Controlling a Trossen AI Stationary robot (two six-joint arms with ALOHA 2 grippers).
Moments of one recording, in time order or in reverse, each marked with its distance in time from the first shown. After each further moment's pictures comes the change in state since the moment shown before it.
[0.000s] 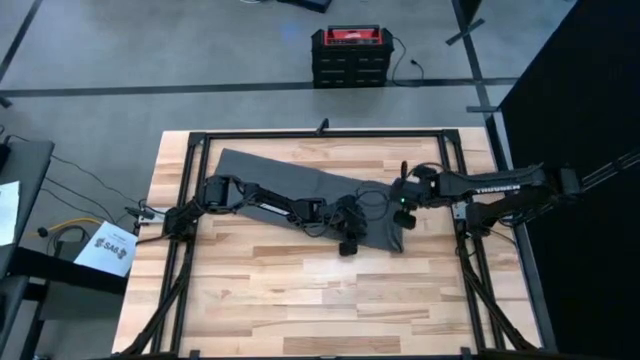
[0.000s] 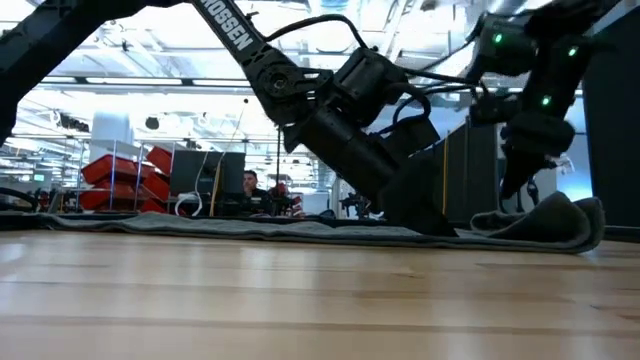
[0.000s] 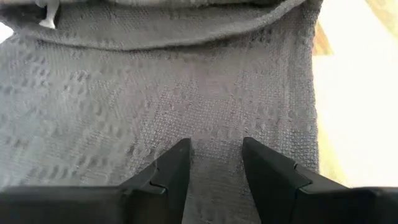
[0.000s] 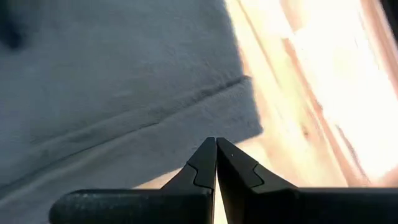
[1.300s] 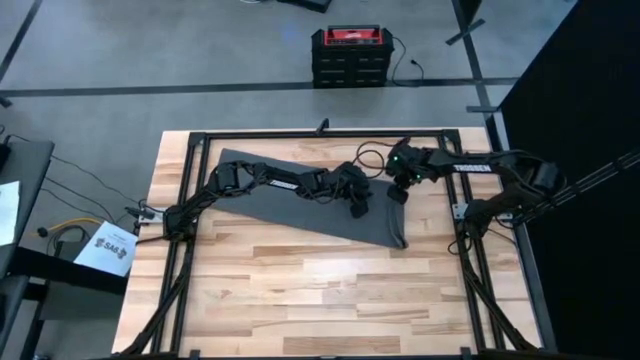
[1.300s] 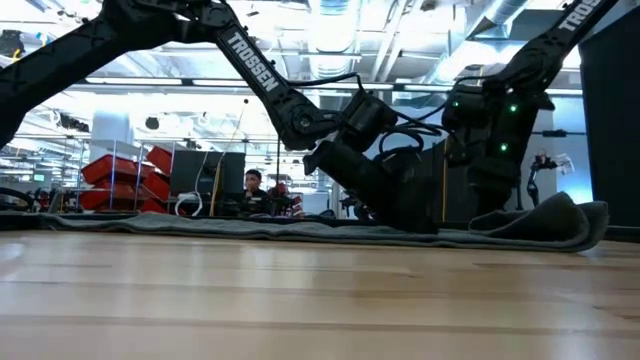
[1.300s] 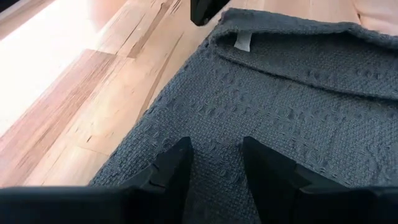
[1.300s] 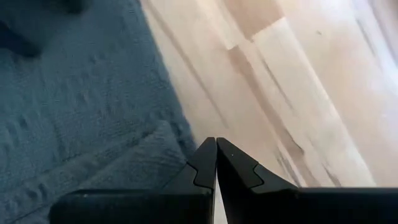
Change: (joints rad) left arm 0.209 0.134 0.136 0.030 -0.019 -0.094; right arm -0.463 0.237 0.001 0.292 -0.232 -0.339
